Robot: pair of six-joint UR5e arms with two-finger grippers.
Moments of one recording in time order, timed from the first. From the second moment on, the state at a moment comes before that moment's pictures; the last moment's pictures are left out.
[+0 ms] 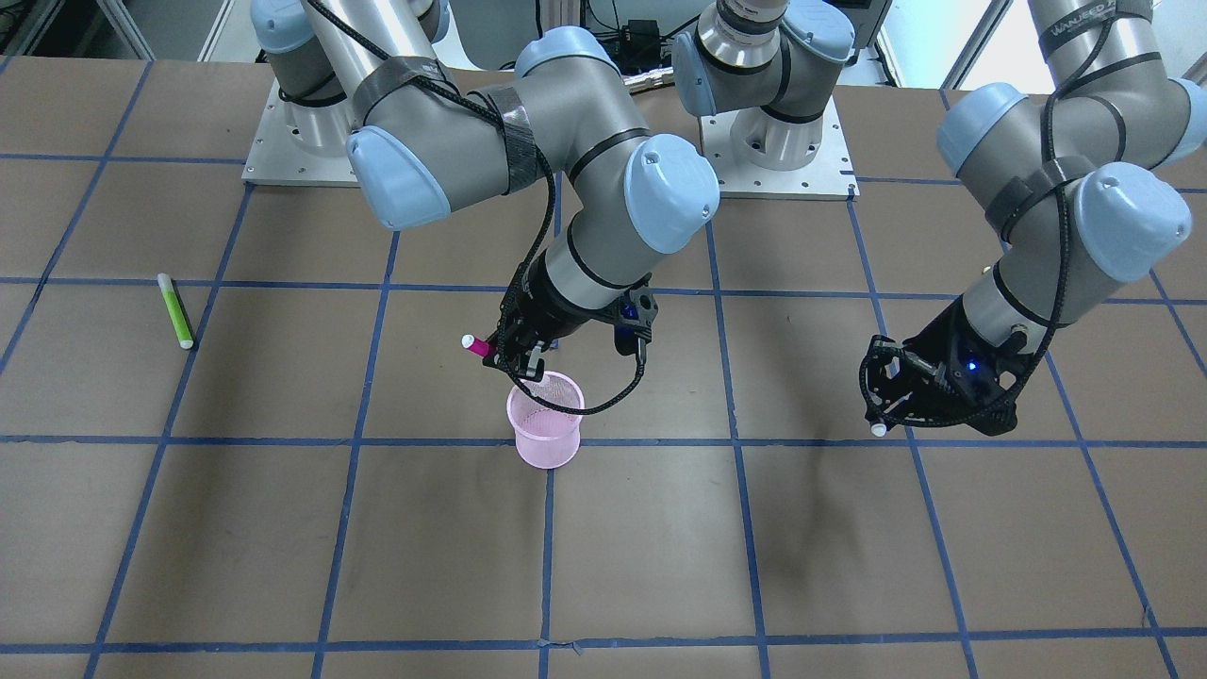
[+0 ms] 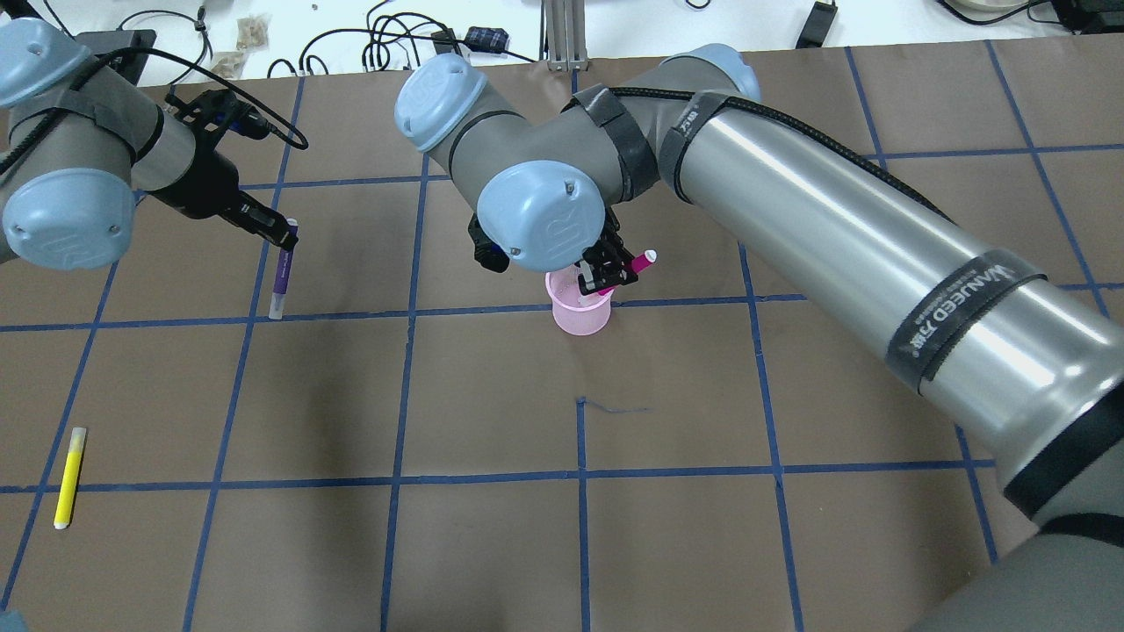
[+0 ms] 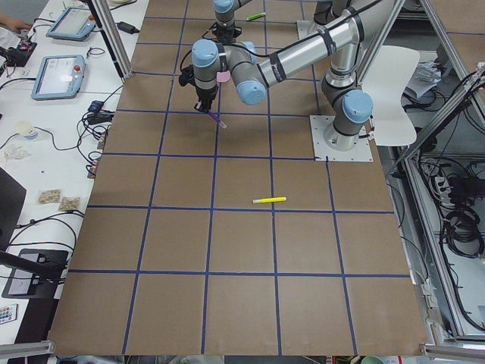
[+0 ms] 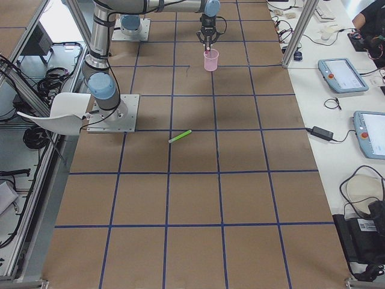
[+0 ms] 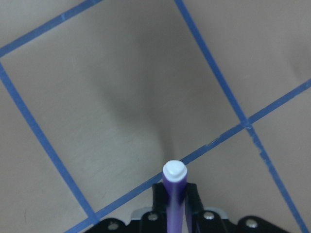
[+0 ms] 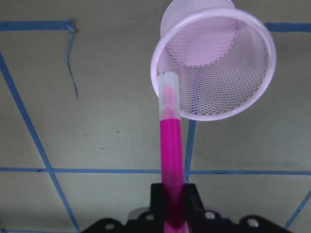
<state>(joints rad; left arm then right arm) -1.27 -1.78 -1.78 -1.12 1.36 0.81 2.09 -1.08 1.37 -1.58 -2.02 -0.99</state>
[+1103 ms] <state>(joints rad) -1.29 -1.76 -1.78 -1.11 1.35 0.79 2.04 -1.10 1.34 -1.59 -2.00 -0.97</state>
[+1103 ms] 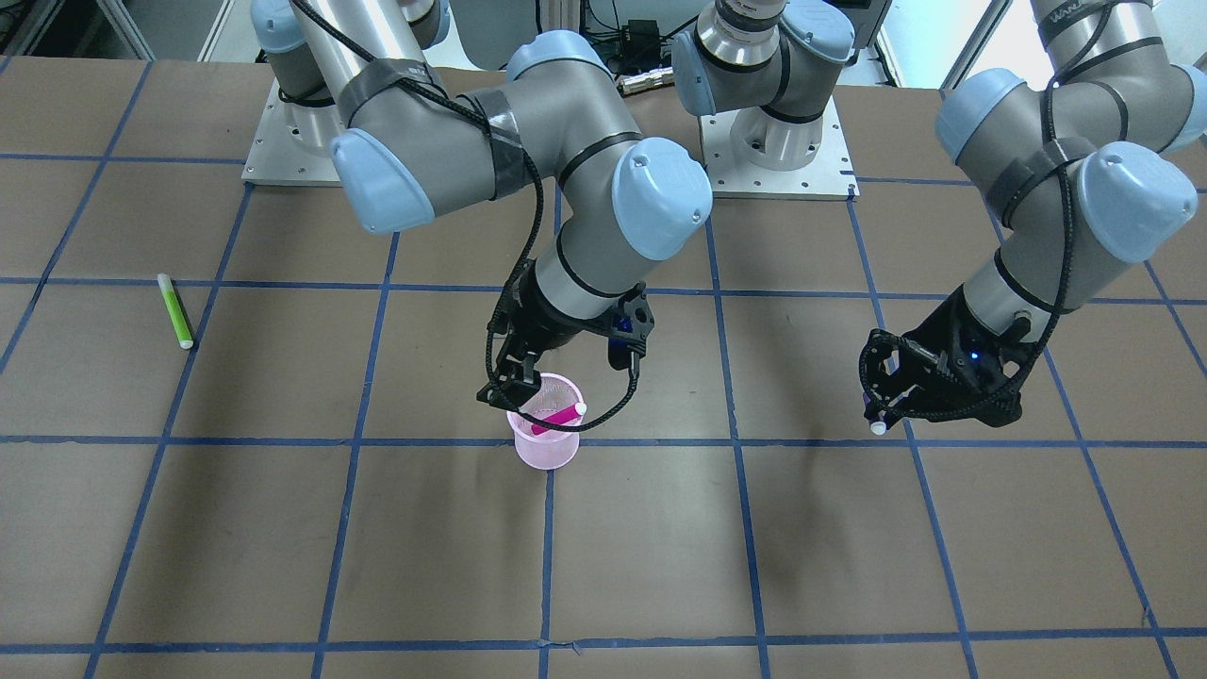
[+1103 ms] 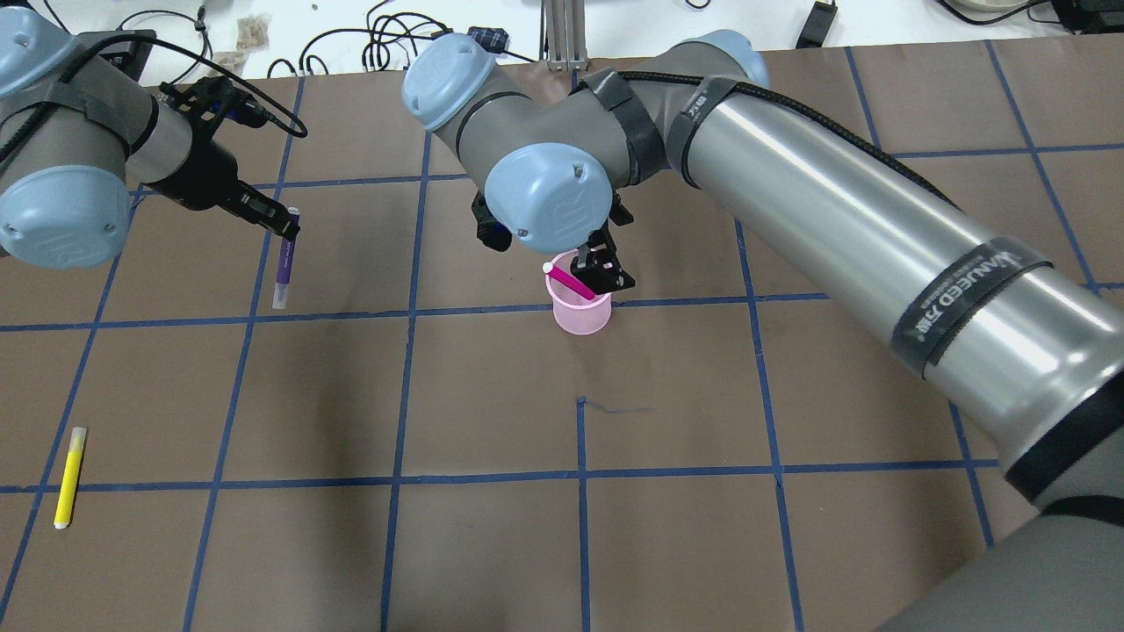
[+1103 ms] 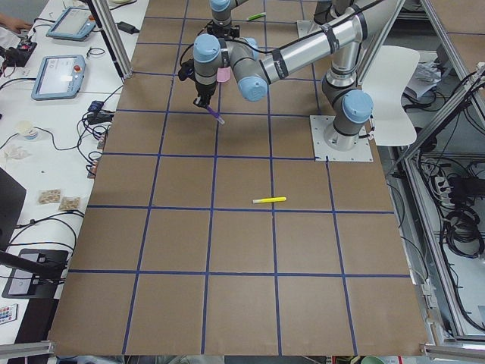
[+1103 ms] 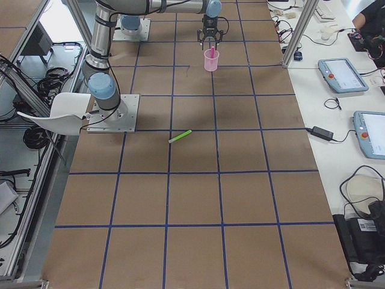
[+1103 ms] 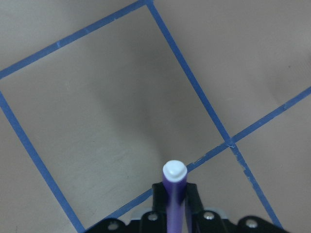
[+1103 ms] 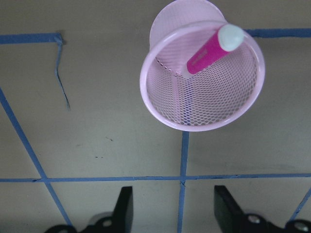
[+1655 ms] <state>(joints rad) -1.48 -1.76 -1.76 -0.91 1.32 0.48 1.69 -1.37 1.36 -1.55 -1.81 -0.97</state>
